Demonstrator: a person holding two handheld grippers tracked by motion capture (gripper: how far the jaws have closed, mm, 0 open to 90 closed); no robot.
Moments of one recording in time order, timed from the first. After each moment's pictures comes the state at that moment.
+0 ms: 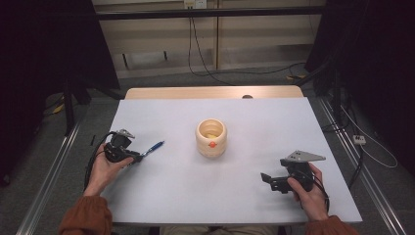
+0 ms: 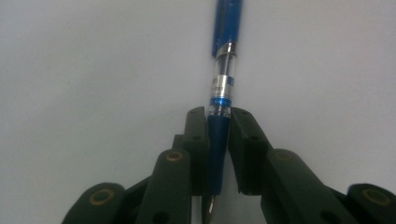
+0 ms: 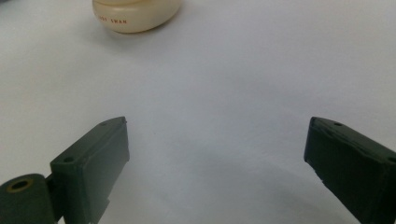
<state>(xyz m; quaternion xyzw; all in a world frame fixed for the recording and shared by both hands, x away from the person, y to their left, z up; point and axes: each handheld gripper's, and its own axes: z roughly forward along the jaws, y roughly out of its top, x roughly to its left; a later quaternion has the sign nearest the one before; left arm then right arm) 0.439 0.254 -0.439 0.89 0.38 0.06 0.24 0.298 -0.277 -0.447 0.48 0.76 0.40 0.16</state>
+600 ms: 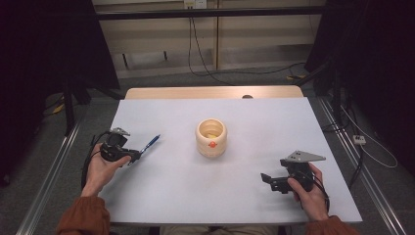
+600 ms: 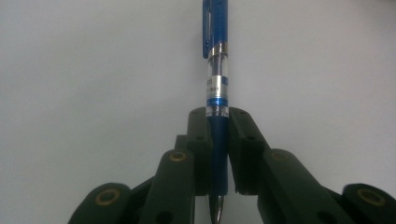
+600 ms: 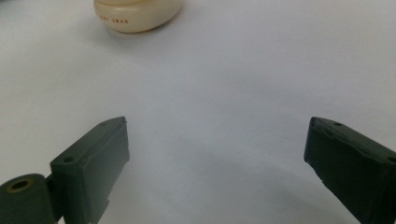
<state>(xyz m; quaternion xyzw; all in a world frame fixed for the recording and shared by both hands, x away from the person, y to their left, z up) 0.432 0.261 -0.425 0.86 0.41 0.05 0.30 0.297 -0.276 -0.447 0.48 0.76 0.40 0.16</state>
